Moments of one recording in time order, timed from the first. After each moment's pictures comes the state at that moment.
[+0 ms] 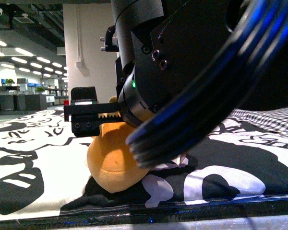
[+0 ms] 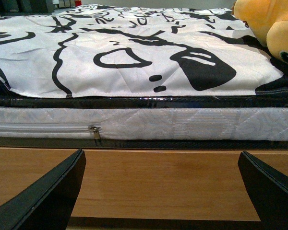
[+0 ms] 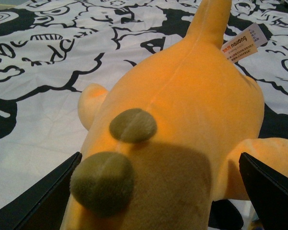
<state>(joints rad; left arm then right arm) -0.01 0.00 0.01 0.00 0.00 0.00 0.65 1.73 1.30 0.26 0.45 0.07</state>
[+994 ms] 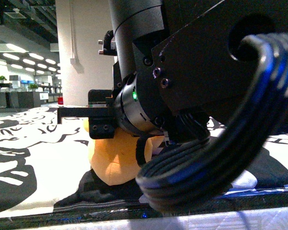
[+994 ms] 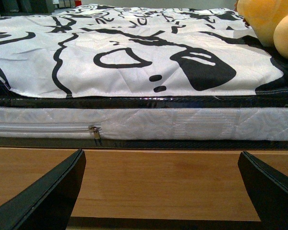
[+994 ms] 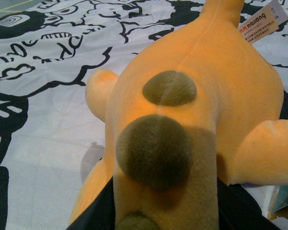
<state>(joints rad) -0.01 0.00 0.01 0.00 0.00 0.00 0.64 1.71 1.26 0.29 0.39 0.13</state>
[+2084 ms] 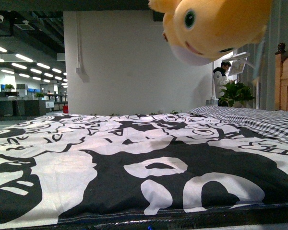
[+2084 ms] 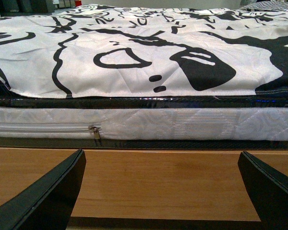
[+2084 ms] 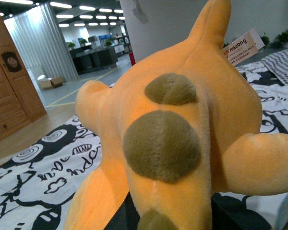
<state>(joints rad) -0.01 0.00 0.01 0.00 0.00 0.00 0.23 1.21 1.21 0.21 -0.06 0.24</state>
